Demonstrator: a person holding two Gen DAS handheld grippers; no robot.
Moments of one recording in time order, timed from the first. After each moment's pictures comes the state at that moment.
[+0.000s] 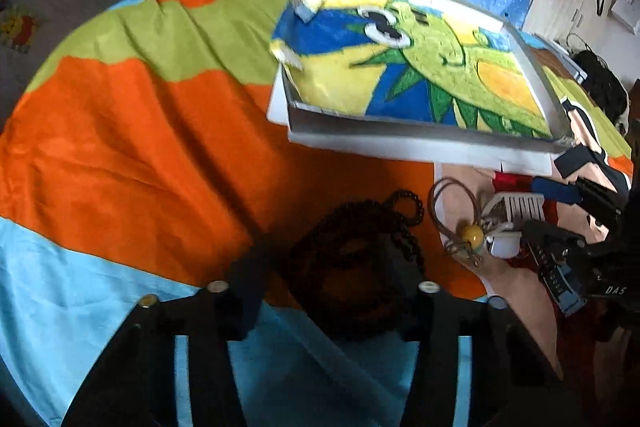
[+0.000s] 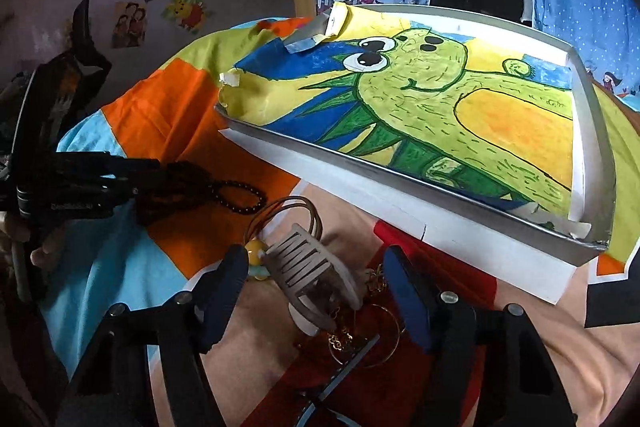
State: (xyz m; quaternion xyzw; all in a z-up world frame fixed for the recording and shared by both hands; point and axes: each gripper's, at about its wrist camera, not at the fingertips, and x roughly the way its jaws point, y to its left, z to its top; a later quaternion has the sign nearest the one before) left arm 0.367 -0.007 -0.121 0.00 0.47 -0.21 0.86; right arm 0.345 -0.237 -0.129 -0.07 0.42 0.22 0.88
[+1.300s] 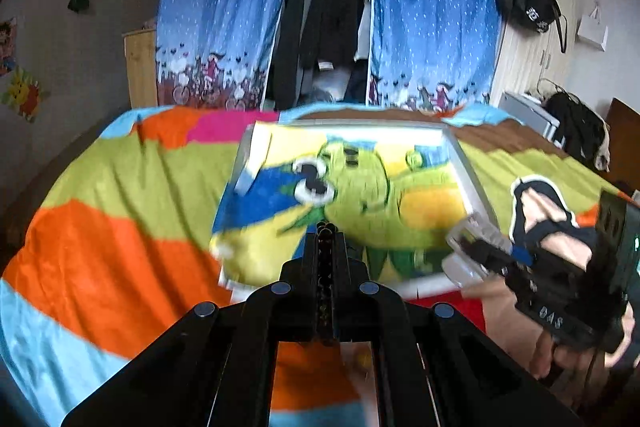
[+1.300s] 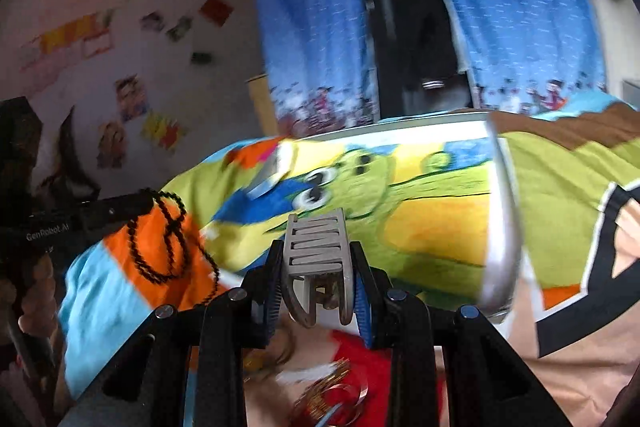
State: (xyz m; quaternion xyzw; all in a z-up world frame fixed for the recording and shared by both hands) left arm 0.366 -0.079 0.003 0.00 0.31 -0.21 0.93; right arm 0.344 -0.293 -0.057 0.08 0.25 0.15 0.95
